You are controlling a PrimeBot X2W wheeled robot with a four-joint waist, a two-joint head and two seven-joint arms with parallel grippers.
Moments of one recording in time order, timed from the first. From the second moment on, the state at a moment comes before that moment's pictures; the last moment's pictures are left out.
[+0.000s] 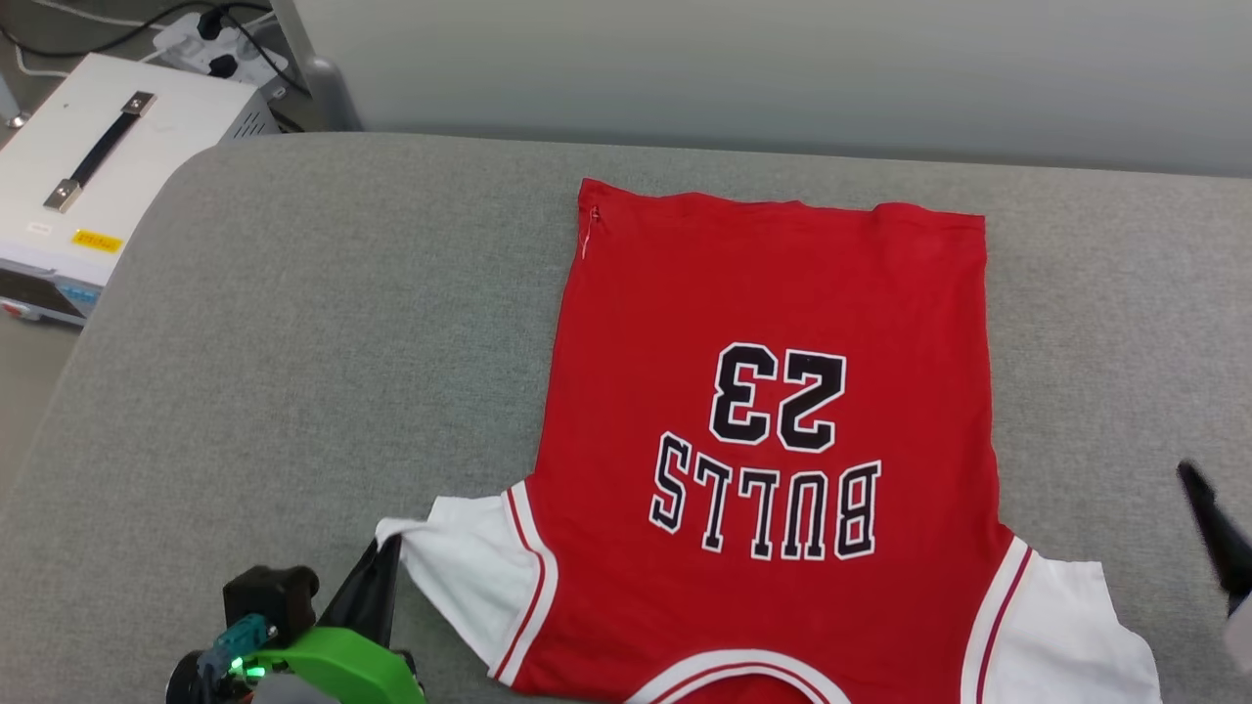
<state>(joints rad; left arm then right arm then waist) -0.06 0.53 -0.59 0.15 -0.81 0.21 -0.26 0.12 -0.44 -0.12 -0.05 0.48 0.14 0.19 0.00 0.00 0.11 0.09</state>
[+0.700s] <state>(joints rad) -0.20 0.35 -0.48 0.00 -0.59 0.15 -0.26 -0.90 -0.68 0.16 0.32 0.55 0.14 1.02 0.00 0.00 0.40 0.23</state>
